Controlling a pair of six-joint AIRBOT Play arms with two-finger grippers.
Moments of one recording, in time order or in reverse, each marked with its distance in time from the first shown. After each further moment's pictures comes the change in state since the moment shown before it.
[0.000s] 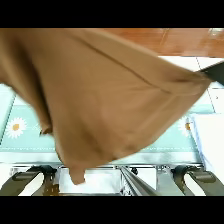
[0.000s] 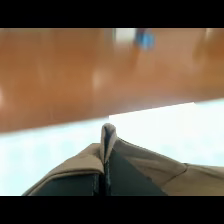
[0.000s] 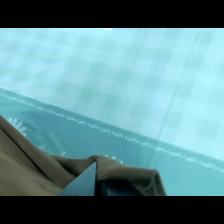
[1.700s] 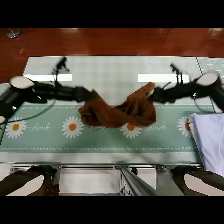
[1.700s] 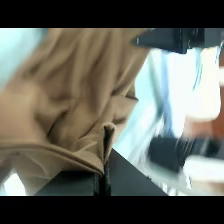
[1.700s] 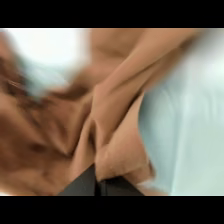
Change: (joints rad) left arm -0.156 -0.231 -0.729 -0.823 -0.031 0.426; right arm -0.001 -0.470 -0.376 0.259 -0.318 -0.128
